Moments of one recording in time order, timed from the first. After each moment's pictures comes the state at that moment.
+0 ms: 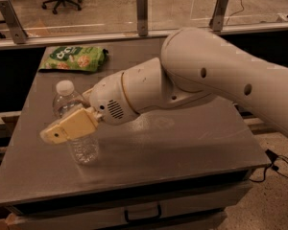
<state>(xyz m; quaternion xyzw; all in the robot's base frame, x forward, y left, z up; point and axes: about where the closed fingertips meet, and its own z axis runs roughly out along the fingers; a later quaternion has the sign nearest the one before) 0.421 0.145 0.926 -0.52 0.67 0.41 0.34</state>
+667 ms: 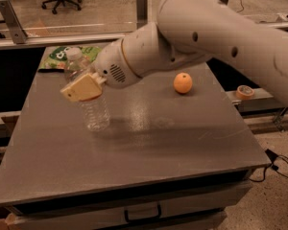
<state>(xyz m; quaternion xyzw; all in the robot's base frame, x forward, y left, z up) 0.495 0.131 0.948 -0.53 0.68 0.34 0.36</state>
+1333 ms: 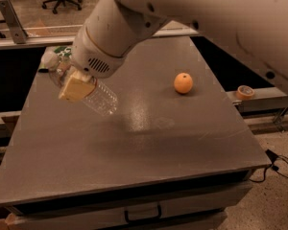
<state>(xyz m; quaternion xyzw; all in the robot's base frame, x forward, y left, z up) 0.484 0.140 0.957 -0.70 0.62 0.16 0.31</state>
